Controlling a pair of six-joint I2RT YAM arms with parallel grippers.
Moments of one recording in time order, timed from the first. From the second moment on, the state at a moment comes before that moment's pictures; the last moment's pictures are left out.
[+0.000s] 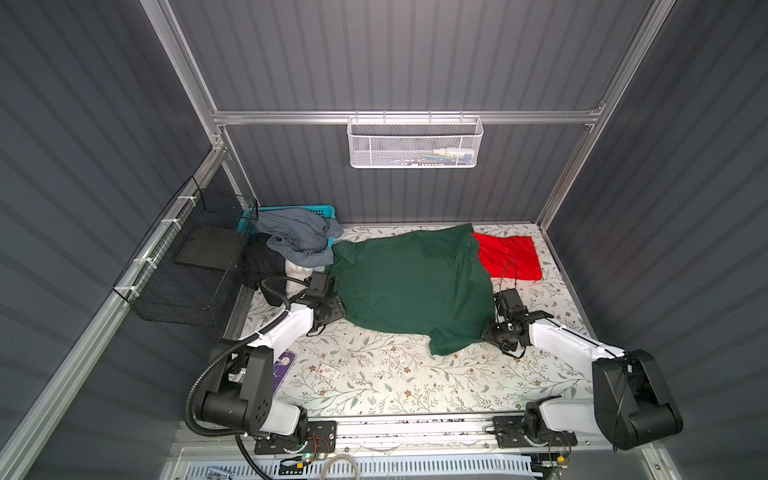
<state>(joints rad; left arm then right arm) -0.26 1.46 0.82 -0.47 -0.14 -0.60 0.23 1.34 0.60 -0.48 -0.04 0.63</state>
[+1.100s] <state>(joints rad) -0.22 1.44 0.83 -0.45 -0.13 -0.60 0.23 1.16 0.74 -0.72 0.07 0.66</state>
